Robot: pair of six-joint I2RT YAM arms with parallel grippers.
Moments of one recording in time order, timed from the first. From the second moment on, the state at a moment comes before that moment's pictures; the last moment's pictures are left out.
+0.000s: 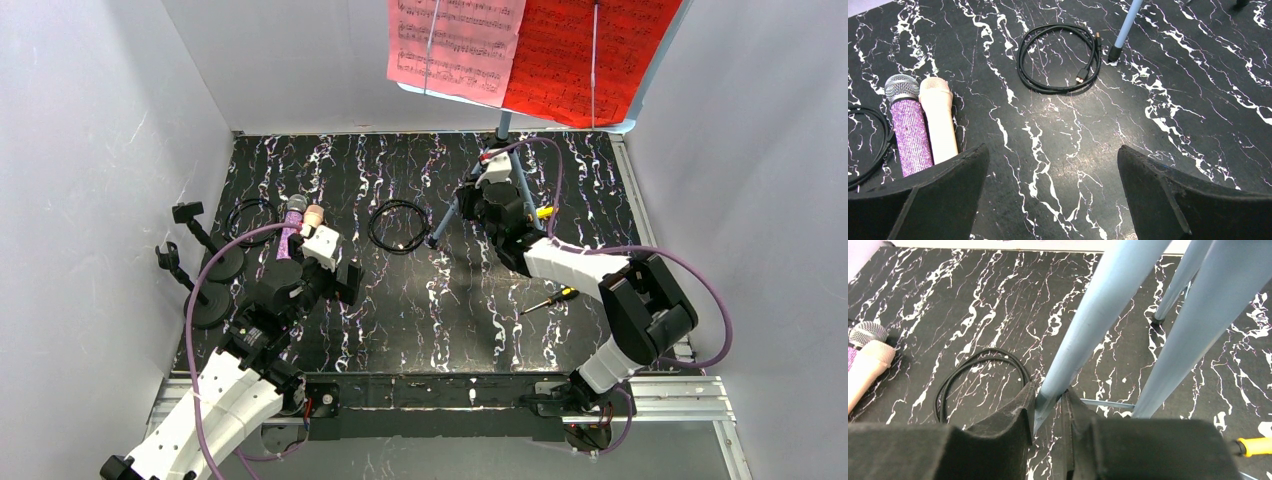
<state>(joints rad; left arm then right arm) -0.53 0.53 0.53 -0.32 -0.09 0.04 0.65 1.58 0.89 0.49 0.28 0.26</state>
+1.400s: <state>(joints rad) -0.54 1.19 1.71 -0.83 0.09 -0.26 0.67 0.97 1.44 -0.59 0.04 0.06</state>
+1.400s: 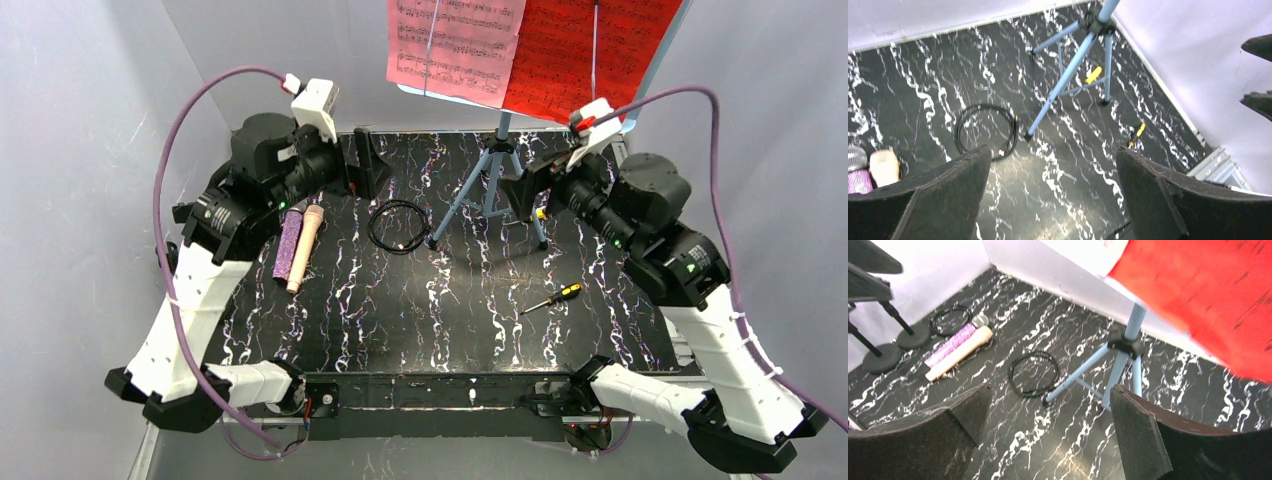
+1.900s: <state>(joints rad) -0.54 1.45 2.00 -0.64 0.06 -0.23 0.67 1.31 1.78 -0.57 0.13 0.02</state>
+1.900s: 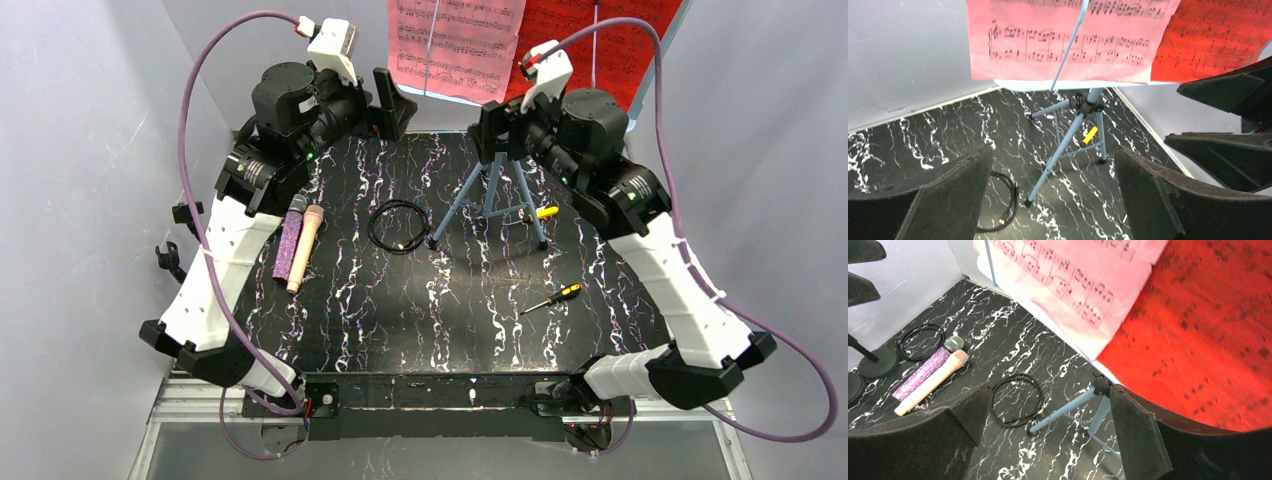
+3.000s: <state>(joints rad) -0.15 1.71 1.97 -0.22 0.69 -0.65 0.67 1.64 2.06 -0.31 -0.12 0.21</state>
